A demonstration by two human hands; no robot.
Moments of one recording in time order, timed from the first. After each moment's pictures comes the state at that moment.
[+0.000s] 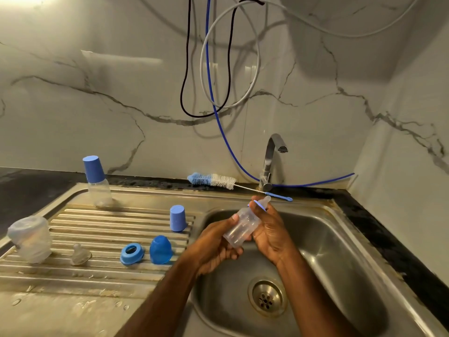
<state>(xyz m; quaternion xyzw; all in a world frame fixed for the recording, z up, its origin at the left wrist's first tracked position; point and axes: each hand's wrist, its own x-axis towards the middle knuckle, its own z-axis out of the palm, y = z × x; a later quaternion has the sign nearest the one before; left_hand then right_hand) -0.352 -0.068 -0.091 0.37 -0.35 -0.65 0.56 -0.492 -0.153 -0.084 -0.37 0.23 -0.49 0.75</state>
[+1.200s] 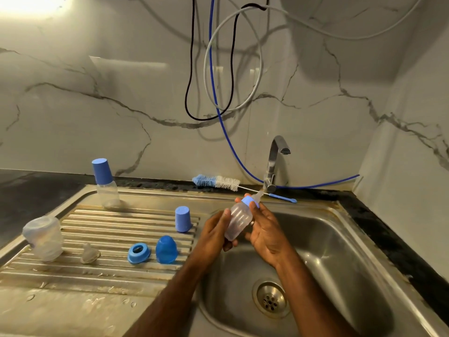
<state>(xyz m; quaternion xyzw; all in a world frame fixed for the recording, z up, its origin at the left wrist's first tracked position) -0.347 -0.077 -0.110 0.48 -0.49 -0.41 0.60 -0.483 -0.140 -0.080 -0.42 0.23 -0.46 0.75</state>
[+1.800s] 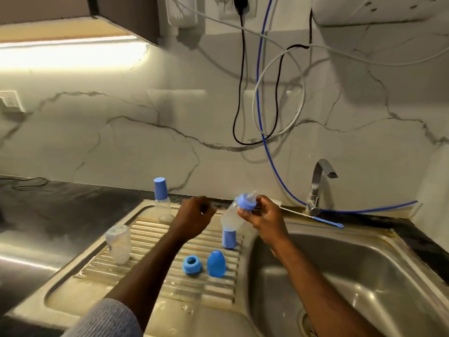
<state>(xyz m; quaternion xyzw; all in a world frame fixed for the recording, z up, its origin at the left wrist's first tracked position) -0.196 -0.027 -0.013 0.73 -0.55 0.01 0.40 -0.384 -0.132 -0.039 -0.68 0.27 -0.47 0.49</state>
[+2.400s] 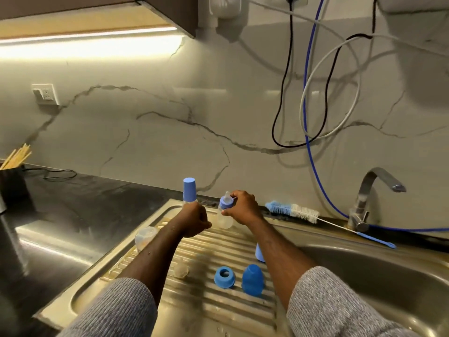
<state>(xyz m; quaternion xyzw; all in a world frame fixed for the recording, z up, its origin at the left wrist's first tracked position) -0.079 -0.024 -0.029 0.81 -0.53 -0.06 0.23 -0.205 -0.164 -0.035 -0.84 0.37 -0.27 0.28</state>
